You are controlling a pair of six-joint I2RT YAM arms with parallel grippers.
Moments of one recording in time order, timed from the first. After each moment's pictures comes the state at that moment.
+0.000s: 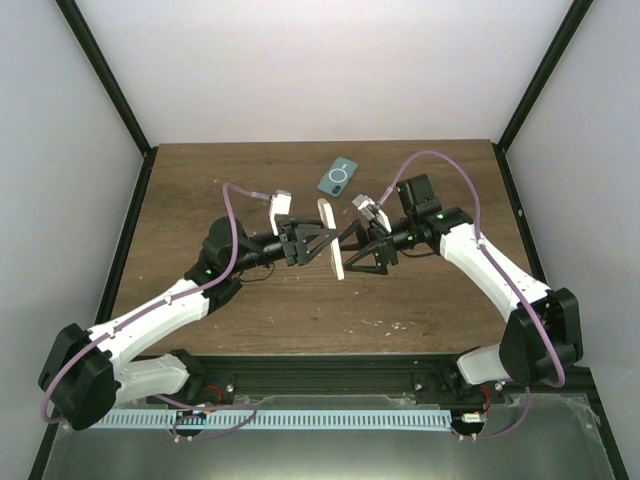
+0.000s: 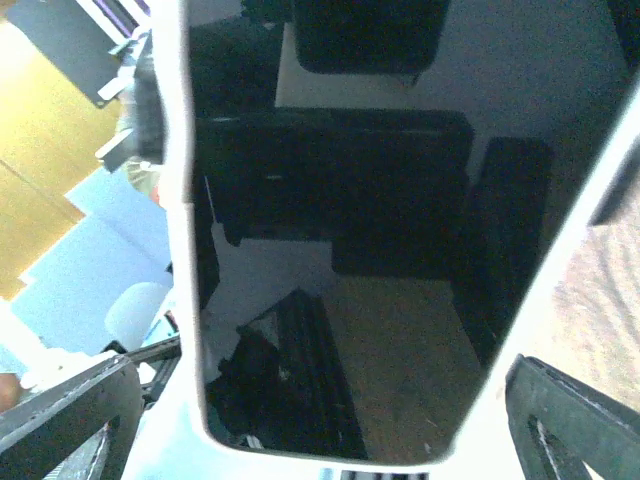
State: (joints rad) left arm -0.70 1.15 0.72 0.54 0.56 -0.81; right arm 0.40 1.39 1.11 -0.62 -1.43 -0.32
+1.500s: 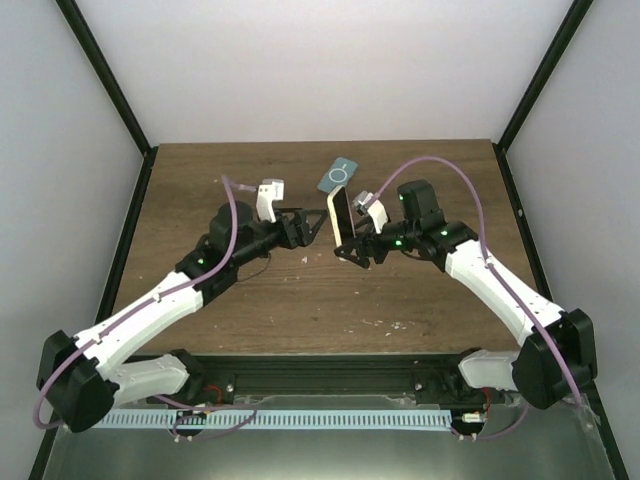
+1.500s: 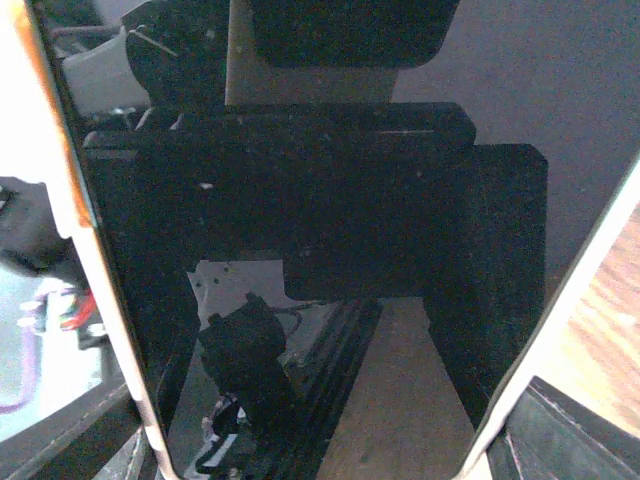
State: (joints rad) left arm -0.70 1.11 0.84 0.10 0.20 -0.68; right arm 0.47 1.27 1.02 -0.45 -0.78 -0.14
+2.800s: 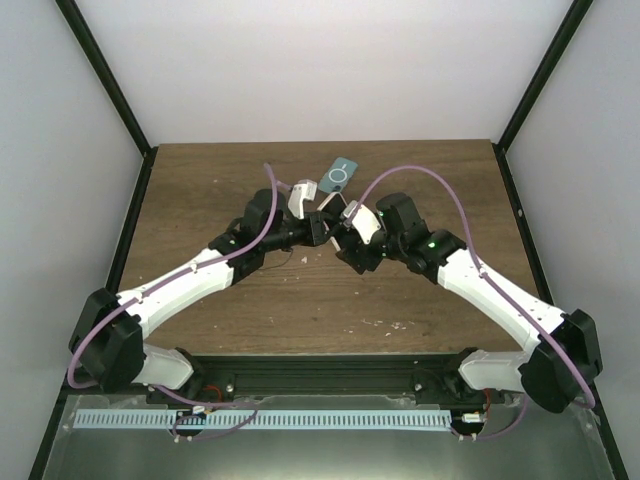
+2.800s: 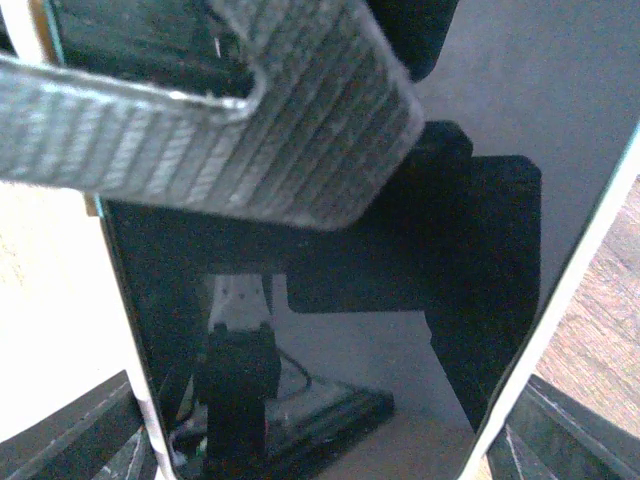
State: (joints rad) left arm -0.71 1.39 0.99 0.07 0.36 -0.72; right arm 0.64 1.25 1.01 -0.48 -0.21 -0.25
